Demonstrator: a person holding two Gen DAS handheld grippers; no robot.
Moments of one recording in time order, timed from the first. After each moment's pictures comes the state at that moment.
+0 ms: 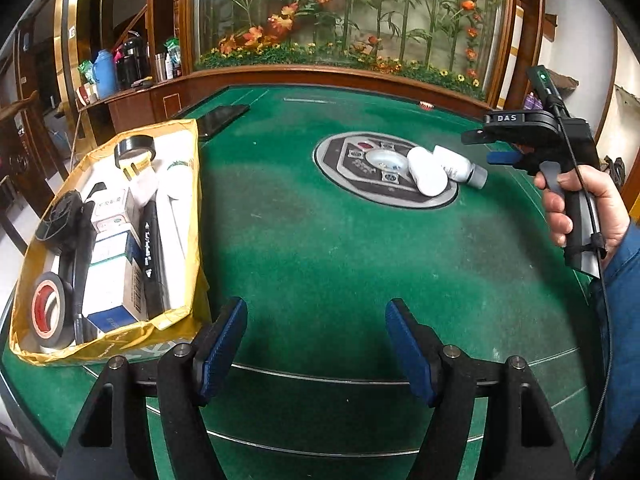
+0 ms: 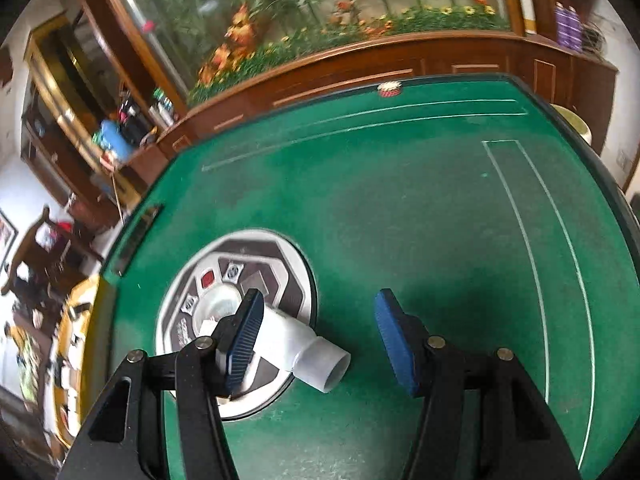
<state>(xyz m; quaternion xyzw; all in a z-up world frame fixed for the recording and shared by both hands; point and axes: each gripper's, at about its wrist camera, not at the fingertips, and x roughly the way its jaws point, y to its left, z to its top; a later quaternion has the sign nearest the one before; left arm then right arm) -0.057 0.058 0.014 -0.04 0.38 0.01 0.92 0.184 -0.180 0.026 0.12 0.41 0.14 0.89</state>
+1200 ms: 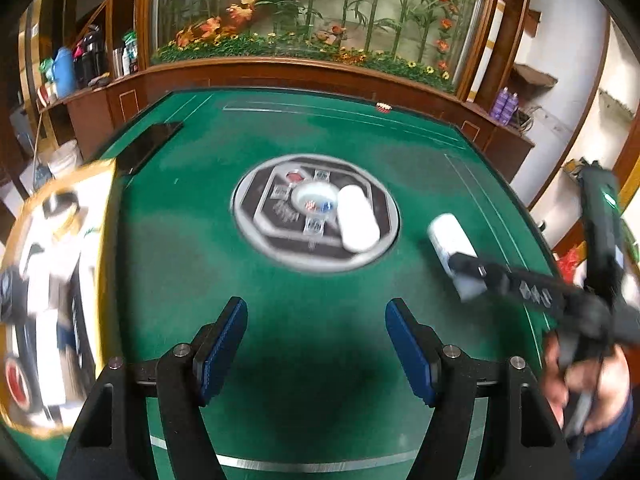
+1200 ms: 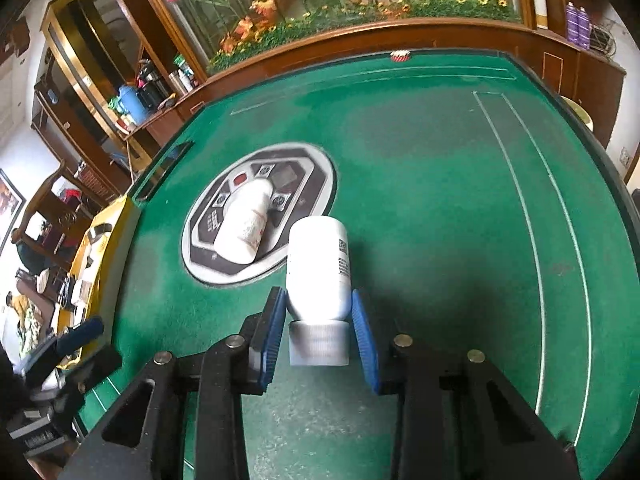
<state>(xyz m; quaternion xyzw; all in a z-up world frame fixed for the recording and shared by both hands) 0.024 -0.001 0.060 -0.05 0.41 -0.05 0.91 0.084 -0.193 0.015 0.10 0.44 0.16 0.88</state>
